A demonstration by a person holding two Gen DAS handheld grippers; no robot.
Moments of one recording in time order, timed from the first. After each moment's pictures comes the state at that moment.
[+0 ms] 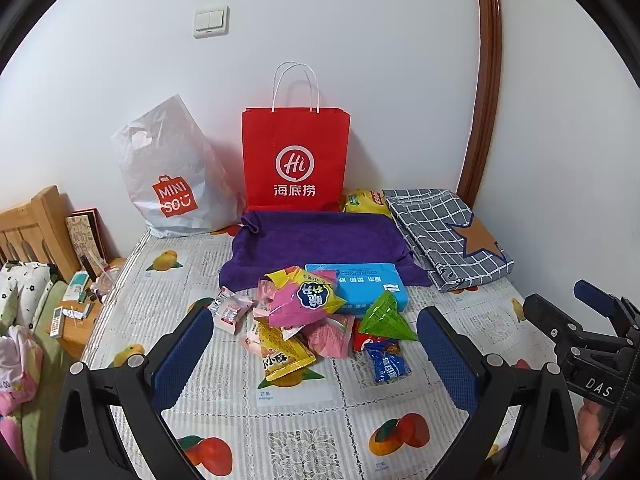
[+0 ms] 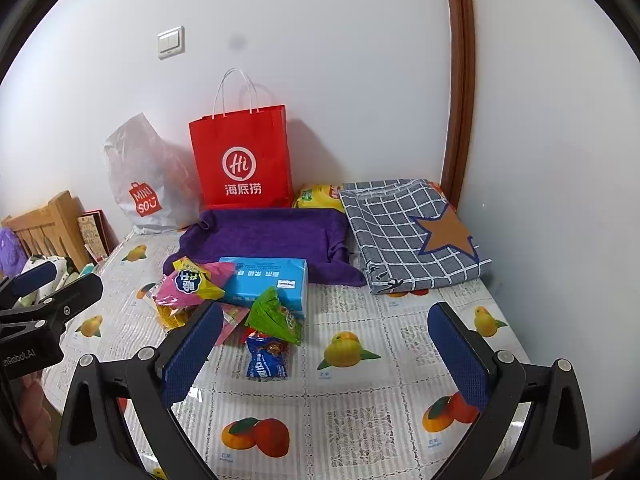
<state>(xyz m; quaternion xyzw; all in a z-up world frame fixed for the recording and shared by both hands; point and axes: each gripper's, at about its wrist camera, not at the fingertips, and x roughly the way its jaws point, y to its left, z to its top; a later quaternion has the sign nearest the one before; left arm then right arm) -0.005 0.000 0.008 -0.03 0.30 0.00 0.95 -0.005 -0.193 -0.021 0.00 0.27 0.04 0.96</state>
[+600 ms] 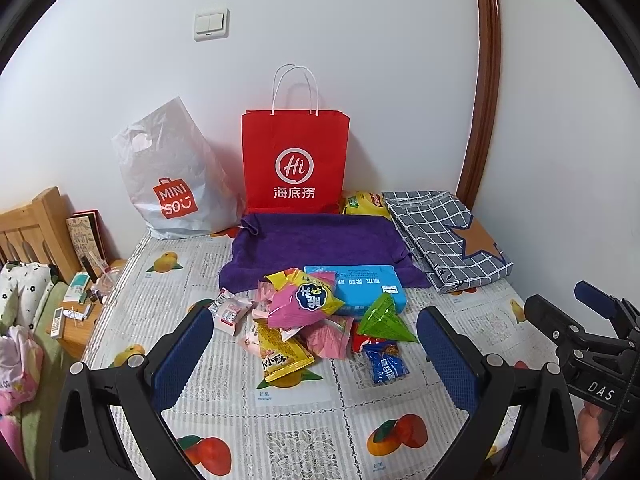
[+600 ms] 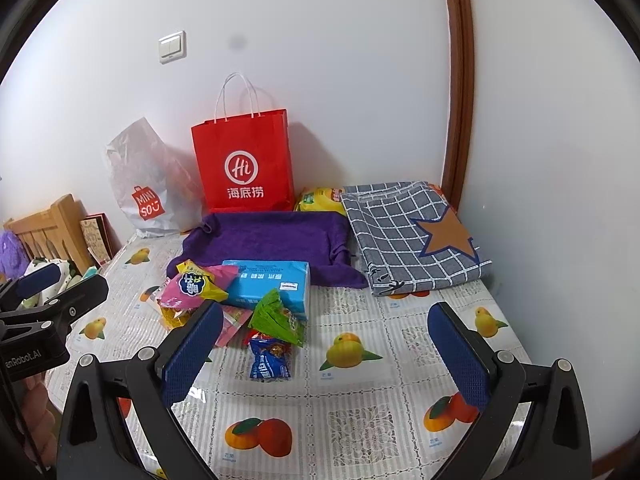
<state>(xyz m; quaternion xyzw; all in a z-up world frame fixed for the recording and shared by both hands) -0.006 -0.002 0.009 -0.02 0.30 0.00 0.96 -0.011 -0.195 -0.019 0.01 0.27 0.04 0.96</state>
